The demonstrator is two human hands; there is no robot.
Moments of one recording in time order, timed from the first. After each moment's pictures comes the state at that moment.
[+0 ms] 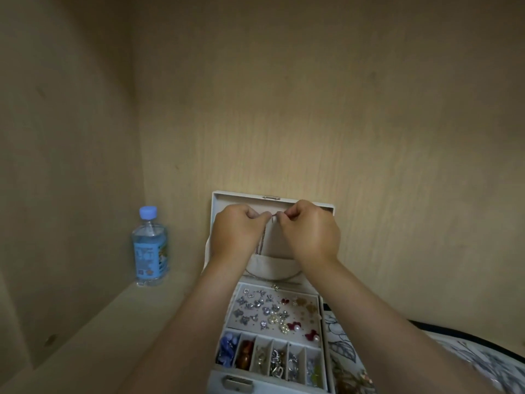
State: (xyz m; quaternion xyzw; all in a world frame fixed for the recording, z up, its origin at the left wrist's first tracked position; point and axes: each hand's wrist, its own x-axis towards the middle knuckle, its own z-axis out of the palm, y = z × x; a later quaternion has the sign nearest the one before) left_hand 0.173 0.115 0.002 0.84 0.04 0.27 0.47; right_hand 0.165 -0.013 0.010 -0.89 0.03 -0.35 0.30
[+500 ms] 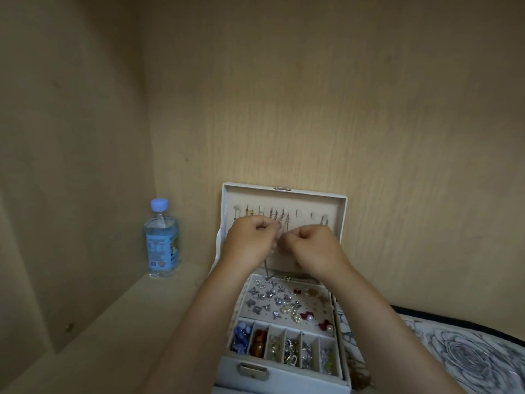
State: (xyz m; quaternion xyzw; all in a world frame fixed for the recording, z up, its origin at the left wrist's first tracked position) left_hand 0.153 0.119 -0.021 0.77 -0.05 0.14 0.62; right_hand 0.140 -0.016 -0.015 -0.87 -0.02 -0.11 0.47
